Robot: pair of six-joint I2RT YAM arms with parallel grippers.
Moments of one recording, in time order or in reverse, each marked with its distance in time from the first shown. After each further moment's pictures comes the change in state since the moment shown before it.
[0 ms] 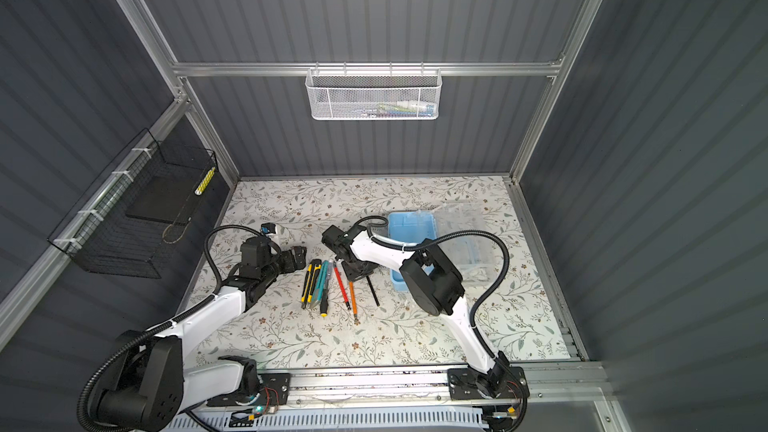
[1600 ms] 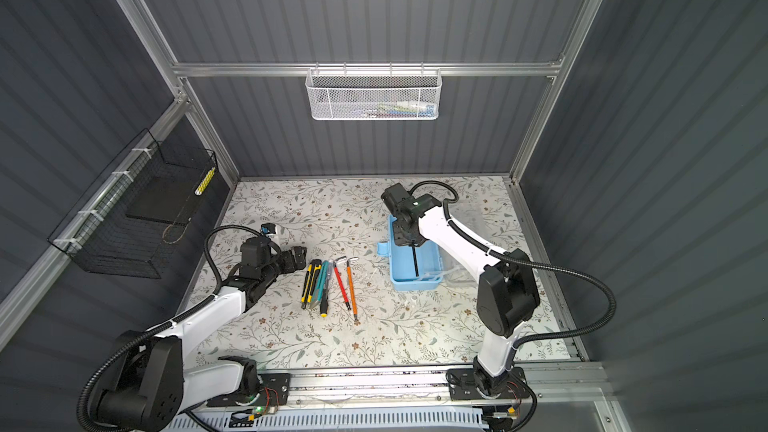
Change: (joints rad) left arm 0.000 0.000 0.000 0.000 0.000 0.000; right arm -0.310 -0.502 -0.266 0.002 0.066 -0.039
